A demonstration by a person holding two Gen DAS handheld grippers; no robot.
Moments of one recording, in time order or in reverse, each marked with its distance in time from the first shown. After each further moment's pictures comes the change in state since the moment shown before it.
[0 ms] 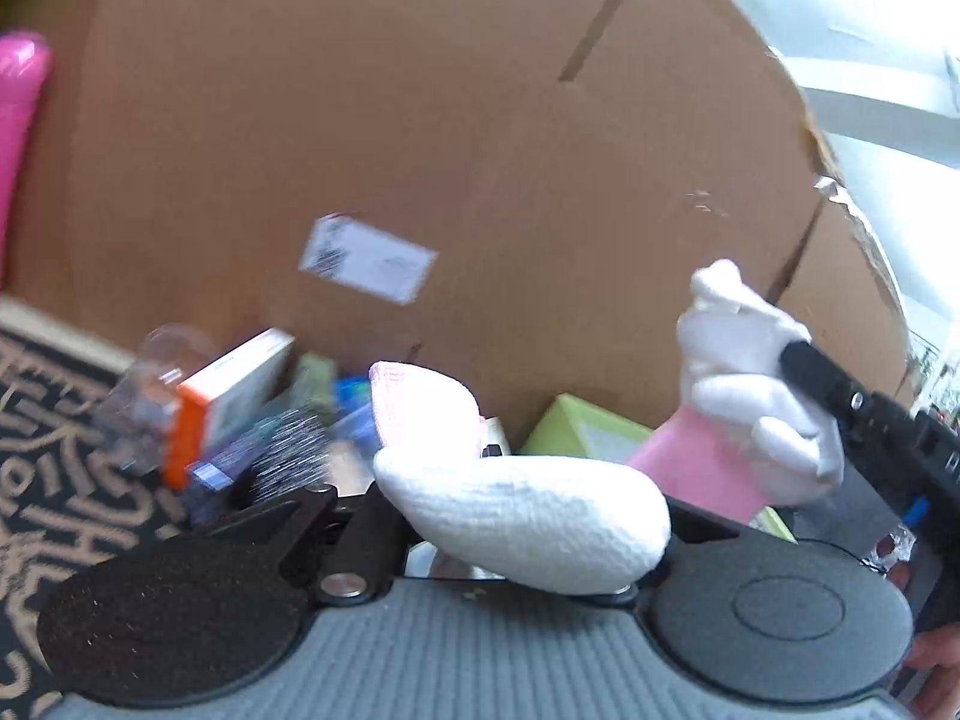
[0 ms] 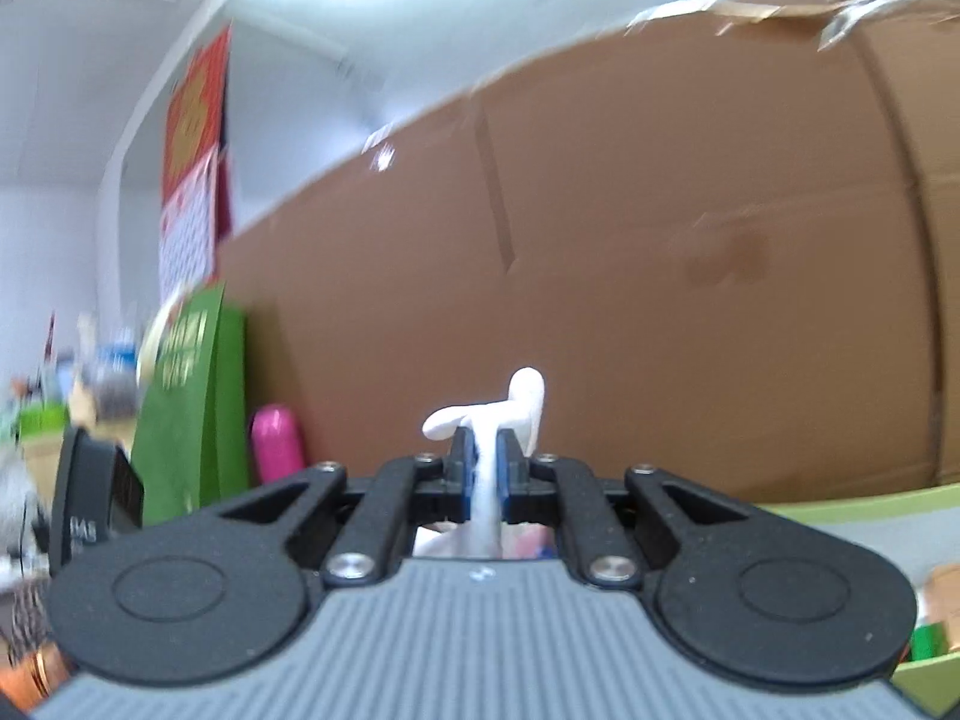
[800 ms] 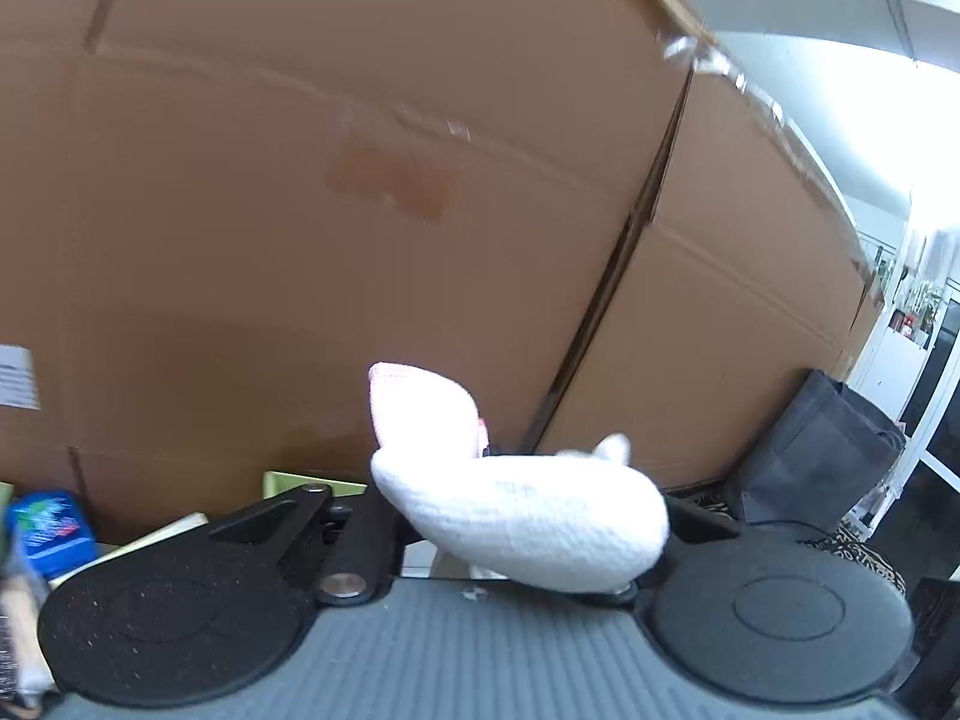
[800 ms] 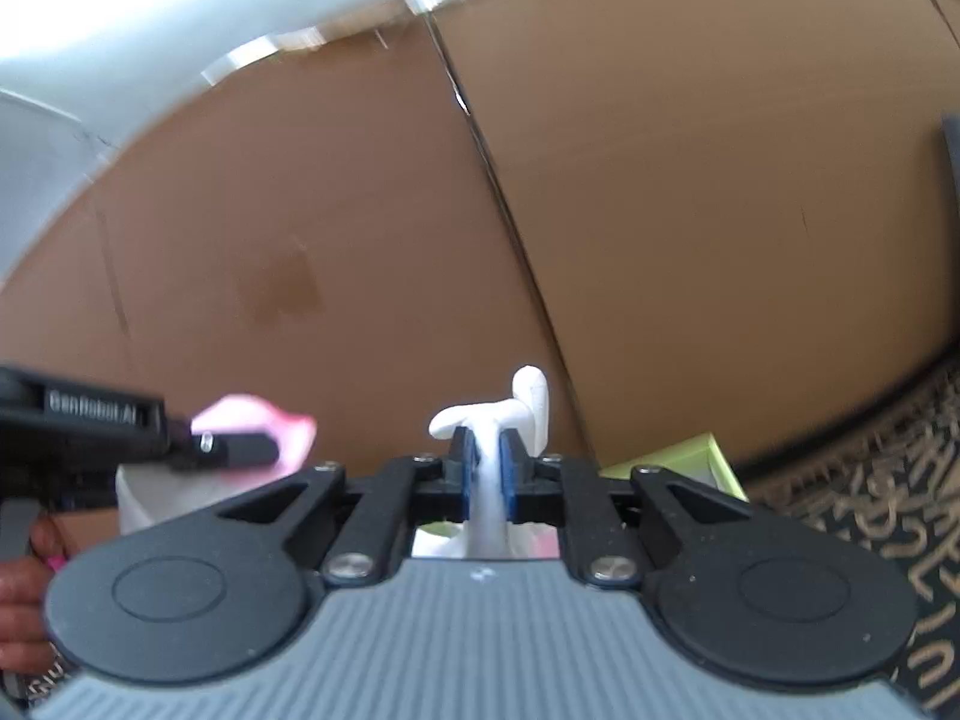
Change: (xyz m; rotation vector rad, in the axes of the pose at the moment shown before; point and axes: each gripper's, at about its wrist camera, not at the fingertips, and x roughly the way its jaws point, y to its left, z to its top) left arm 0.129 -0.162 0.021 0.184 0.091 -0.110; right arm -0.031 -0.160 -0.016 0.201 -0.003 -0.494
